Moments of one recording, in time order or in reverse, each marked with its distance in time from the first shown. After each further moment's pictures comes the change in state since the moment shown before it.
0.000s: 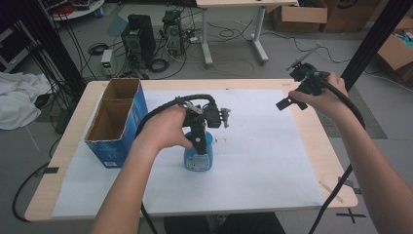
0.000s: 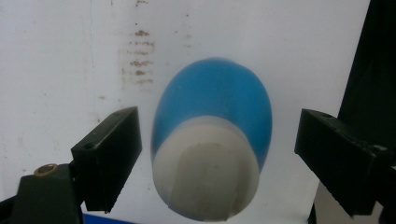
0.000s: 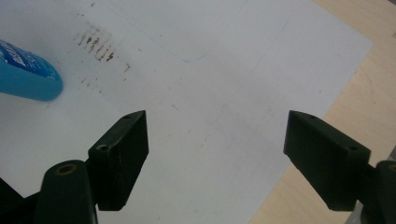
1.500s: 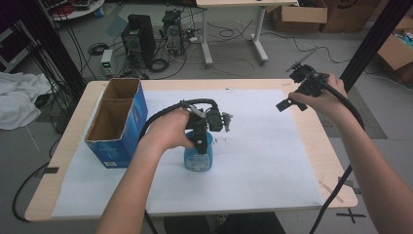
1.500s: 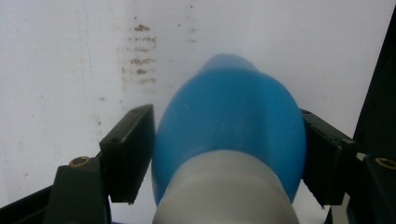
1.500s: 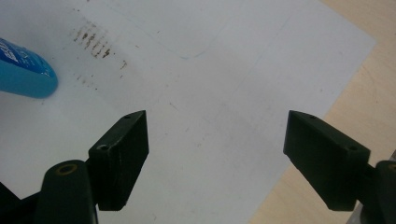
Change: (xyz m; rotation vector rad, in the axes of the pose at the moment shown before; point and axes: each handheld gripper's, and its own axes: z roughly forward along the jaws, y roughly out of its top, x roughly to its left) left arm 0.003 0.006 0.019 0.036 0.013 0.022; right arm -0.004 -0.002 0.006 0.006 0.004 -0.004
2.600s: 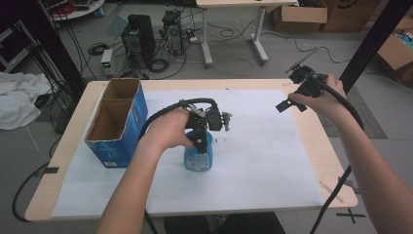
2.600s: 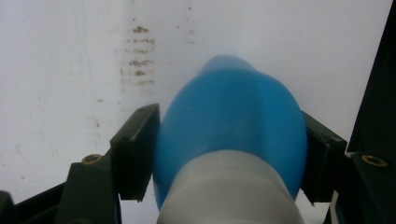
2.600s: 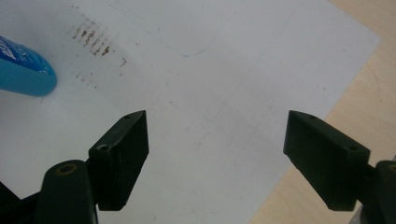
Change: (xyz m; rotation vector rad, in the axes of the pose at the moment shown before) left arm 0.003 -0.001 0.000 -0.006 -0.017 0.001; right arm -0.001 0.000 0.004 0.007 0.005 -0.003
